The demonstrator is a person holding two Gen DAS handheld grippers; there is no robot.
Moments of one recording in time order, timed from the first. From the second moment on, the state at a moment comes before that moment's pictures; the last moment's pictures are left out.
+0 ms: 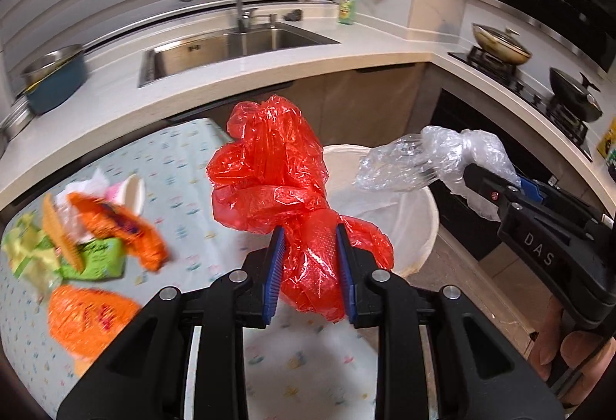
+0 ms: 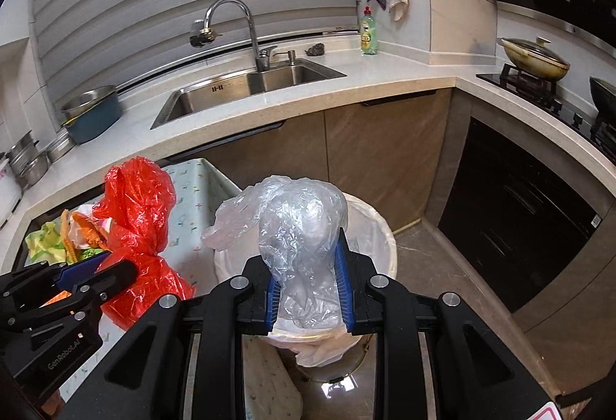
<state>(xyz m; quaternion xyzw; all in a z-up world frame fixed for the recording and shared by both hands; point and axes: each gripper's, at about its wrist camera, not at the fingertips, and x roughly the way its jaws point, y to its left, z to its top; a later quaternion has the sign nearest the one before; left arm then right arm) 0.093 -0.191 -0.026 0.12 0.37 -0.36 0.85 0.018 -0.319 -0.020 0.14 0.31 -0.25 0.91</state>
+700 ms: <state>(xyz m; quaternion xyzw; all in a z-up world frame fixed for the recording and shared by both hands) 0.136 -0.215 -0.048 0.09 0.38 -0.35 0.85 0.047 -0.345 -0.044 0.14 0.33 -0.26 0.90</state>
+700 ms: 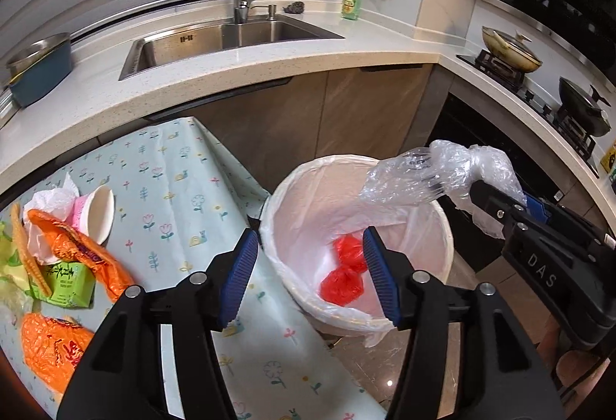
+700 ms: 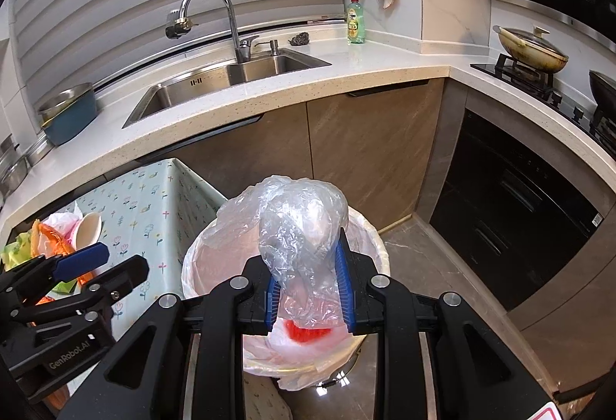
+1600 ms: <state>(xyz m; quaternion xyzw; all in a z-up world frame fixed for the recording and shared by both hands) 0.152 -0.093 -0.032 0.03 0.37 -0.21 0.90 0.083 -0.259 -0.015 0.09 0.31 -0.19 0.93</state>
